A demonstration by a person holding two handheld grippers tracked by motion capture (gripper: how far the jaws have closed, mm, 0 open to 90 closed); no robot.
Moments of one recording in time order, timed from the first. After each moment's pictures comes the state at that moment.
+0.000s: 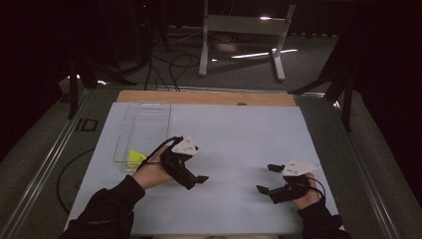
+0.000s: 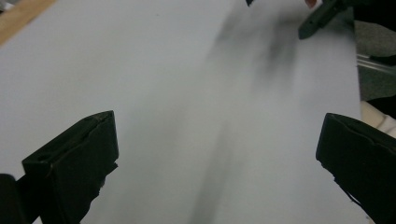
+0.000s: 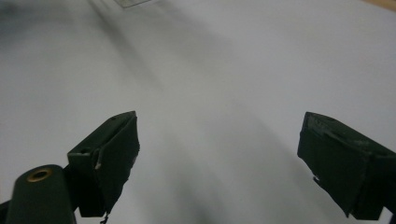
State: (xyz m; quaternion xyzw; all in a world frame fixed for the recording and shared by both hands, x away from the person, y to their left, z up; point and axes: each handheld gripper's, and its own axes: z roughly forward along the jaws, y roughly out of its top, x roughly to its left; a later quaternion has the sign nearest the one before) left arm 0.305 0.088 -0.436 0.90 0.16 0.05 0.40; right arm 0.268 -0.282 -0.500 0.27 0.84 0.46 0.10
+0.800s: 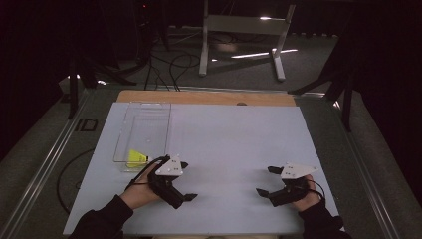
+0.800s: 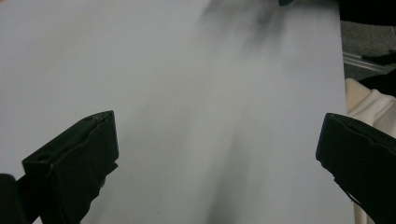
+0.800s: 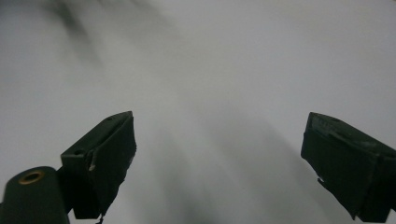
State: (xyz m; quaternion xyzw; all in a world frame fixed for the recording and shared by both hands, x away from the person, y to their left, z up) left arm 0.266 0.125 -0.471 0.89 0.16 0.04 0.42; right arm 0.264 -0.280 -0.507 0.26 0.85 0.44 0.10
